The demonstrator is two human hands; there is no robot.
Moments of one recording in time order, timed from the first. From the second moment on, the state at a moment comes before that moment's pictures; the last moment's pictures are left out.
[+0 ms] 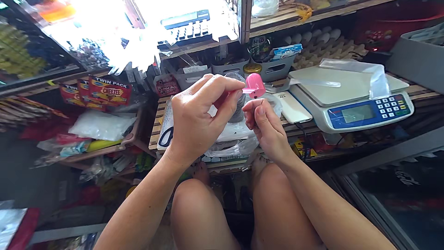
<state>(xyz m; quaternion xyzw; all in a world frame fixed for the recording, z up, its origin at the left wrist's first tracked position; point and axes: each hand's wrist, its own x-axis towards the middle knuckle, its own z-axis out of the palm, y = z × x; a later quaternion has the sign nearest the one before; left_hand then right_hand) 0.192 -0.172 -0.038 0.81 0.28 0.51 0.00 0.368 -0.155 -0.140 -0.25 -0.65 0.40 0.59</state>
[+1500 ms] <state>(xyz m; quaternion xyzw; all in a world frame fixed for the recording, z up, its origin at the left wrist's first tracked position) 0.230 -0.145 -0.045 0.78 0.31 0.50 0.21 0.385 -0.149 -0.139 -0.17 -0.61 0.47 0.61</state>
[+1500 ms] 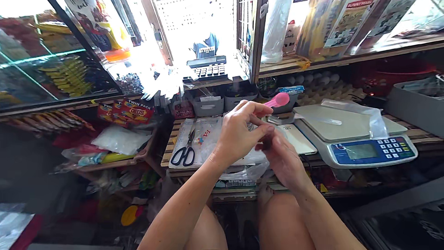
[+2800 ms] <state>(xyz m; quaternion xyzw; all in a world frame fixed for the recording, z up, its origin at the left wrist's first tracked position) 0.219 -0.163 0.037 0.74 0.21 0.61 0.16 0.382 -0.172 -0.040 -0.28 -0.73 0.21 0.58</state>
